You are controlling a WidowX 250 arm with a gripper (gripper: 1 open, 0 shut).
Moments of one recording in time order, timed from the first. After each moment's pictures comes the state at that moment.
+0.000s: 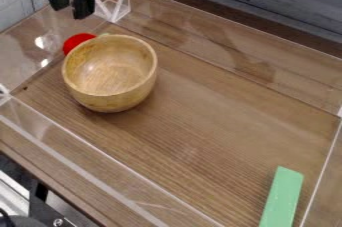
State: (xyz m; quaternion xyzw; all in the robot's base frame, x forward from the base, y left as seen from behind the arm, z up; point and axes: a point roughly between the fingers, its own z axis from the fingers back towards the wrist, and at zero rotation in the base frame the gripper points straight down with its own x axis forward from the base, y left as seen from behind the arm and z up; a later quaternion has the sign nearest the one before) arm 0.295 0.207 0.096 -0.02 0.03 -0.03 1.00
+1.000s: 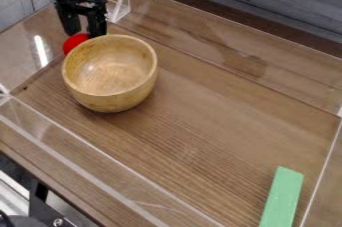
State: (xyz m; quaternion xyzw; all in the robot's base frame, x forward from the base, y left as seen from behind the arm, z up) arm 0.317 0.209 0.047 -0.04 0.04 0.03 1.00
